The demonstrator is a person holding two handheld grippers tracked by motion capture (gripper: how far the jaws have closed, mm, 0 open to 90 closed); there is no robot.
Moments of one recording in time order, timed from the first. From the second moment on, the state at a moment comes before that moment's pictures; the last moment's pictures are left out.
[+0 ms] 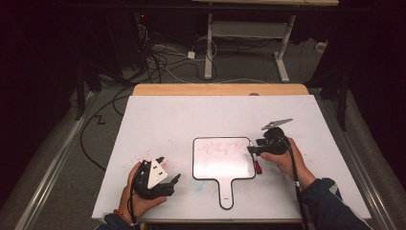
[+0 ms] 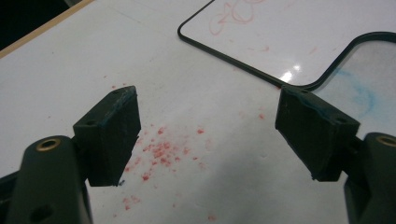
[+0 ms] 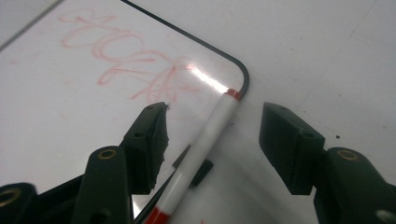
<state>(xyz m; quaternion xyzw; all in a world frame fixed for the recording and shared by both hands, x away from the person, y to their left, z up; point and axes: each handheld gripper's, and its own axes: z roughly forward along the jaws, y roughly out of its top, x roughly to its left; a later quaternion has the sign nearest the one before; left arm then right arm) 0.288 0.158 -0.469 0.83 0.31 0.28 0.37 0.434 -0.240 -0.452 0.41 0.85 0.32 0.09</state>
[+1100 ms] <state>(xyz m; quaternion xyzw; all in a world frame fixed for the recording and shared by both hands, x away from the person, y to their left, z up) 0.296 0.148 -0.465 0.83 0.32 0.27 0.37 0.416 -0.239 -0.417 0.35 0.85 0.38 0.12</state>
